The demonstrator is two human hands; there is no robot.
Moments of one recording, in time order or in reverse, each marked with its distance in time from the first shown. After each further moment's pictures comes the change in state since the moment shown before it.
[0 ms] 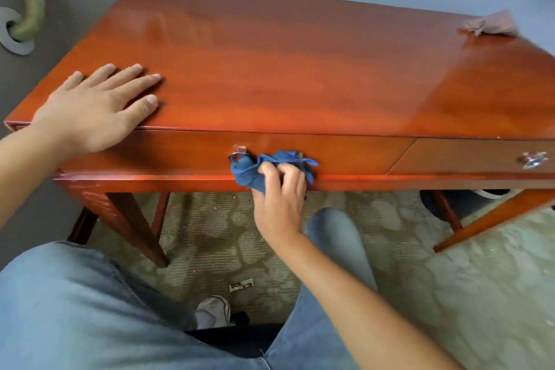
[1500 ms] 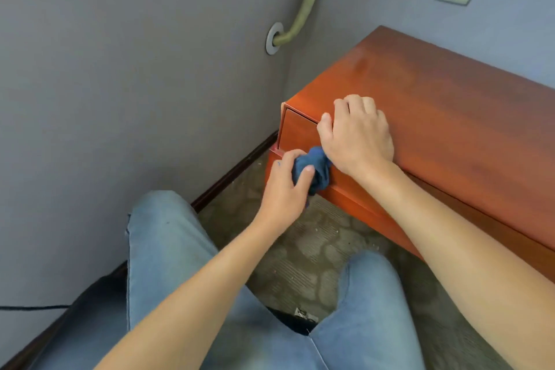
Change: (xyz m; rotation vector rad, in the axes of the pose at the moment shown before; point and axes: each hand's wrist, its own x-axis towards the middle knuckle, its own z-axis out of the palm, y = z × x) left_hand -0.124 0.023 0.108 -1.142 0.561 -0.511; right_hand 0.145 -0.206 0.058 -0.086 -0.397 -0.503
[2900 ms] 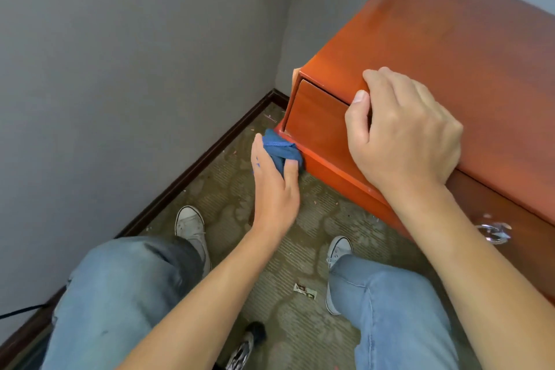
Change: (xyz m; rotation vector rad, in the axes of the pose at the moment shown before) left_hand 0.021 -0.077 0.017 -0.033 0.159 -0.169; right_hand -0.011 0.001 0.023 -0.160 0.300 -0.045
